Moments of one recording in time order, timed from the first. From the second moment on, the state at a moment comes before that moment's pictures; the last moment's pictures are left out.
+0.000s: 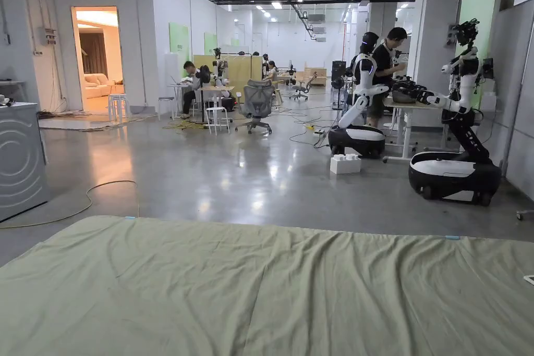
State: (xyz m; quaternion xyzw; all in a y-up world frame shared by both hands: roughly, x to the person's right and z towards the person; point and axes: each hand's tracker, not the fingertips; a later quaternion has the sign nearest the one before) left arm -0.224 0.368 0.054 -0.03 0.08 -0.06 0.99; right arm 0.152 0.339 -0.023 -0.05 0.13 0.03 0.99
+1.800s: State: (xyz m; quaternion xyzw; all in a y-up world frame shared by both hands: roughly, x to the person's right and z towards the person) left arm -0.232 0.113 -0.333 -0.47 0.00 -0.08 0.88; right arm 0.237 0.223 -0.065 -0.29 0.00 -0.02 0.96
